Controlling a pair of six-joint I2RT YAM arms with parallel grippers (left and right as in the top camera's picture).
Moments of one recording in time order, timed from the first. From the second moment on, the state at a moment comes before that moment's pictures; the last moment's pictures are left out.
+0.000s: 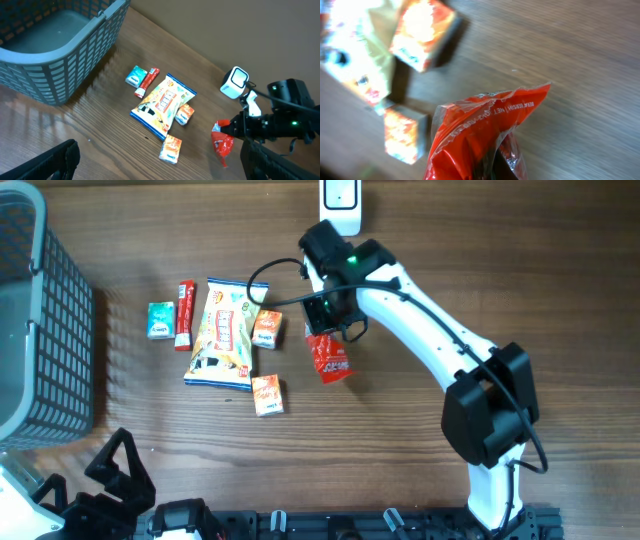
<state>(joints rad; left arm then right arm) 0.12 0.65 1.71 -1.59 -0.08 -0.50 0.59 2.08 1.82 -1.08 -0.24 0.24</state>
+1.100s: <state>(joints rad) 0.12 0.65 1.71 -1.59 -0.08 -0.50 0.10 1.98 1.48 -1.04 -0.41 0.19</state>
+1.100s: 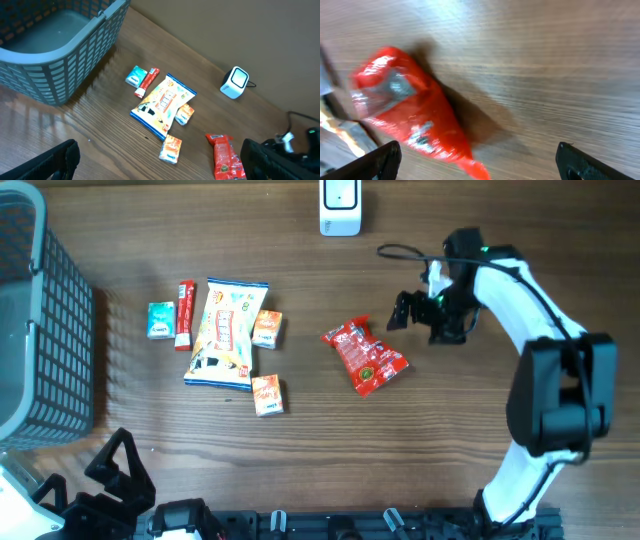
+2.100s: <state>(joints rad) 0.12 0.65 1.71 -1.59 -0.08 -0.50 0.33 2.11 1.42 -0.72 -0.65 0.15</state>
